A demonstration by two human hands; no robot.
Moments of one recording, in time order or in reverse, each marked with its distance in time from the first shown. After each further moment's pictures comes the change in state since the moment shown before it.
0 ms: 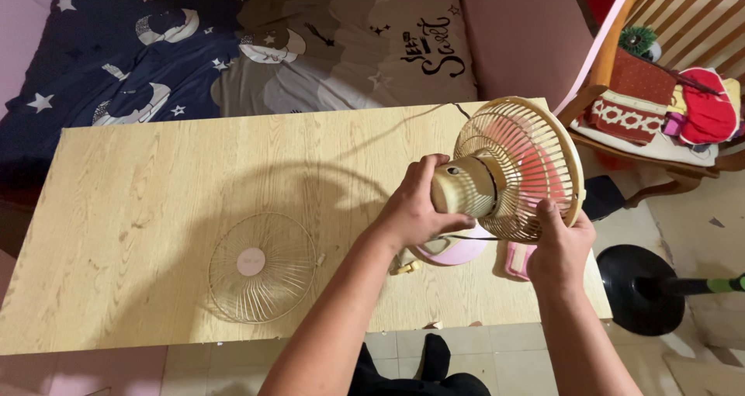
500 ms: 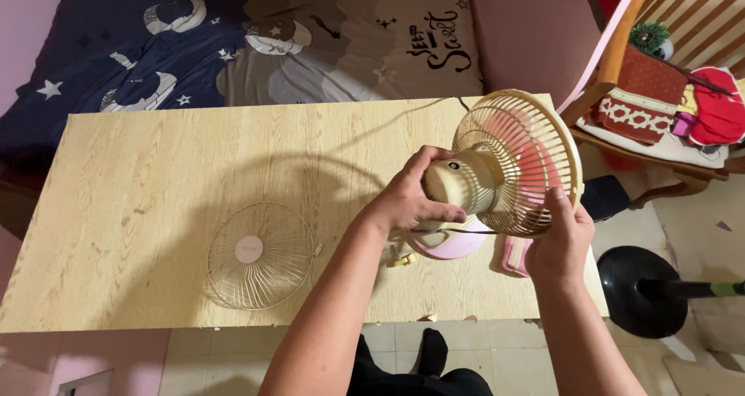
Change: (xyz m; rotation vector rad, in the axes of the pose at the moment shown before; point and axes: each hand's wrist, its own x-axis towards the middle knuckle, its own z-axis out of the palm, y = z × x) left_hand 0.008 -0.023 -0.004 -0.420 -0.081 0.043; right_hand 0.002 -0.012 0.006 0.109 -0.035 0.063
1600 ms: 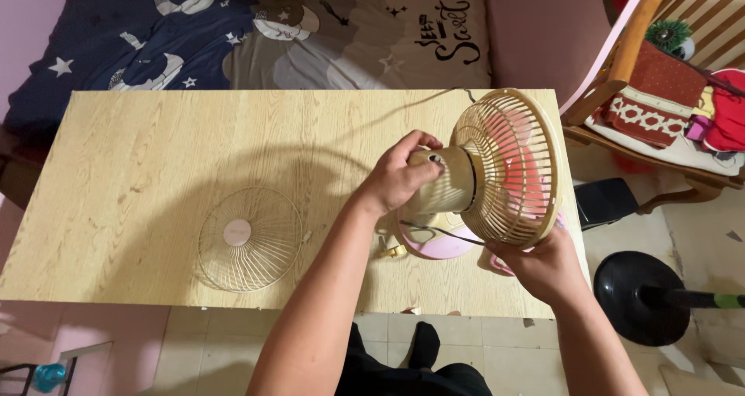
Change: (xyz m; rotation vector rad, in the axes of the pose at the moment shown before) left_hand 0.013 0.006 0.004 -0.246 0.071 -0.155; right_hand -0.017 -0.048 -0.007 -0.909 -0.444 0.132
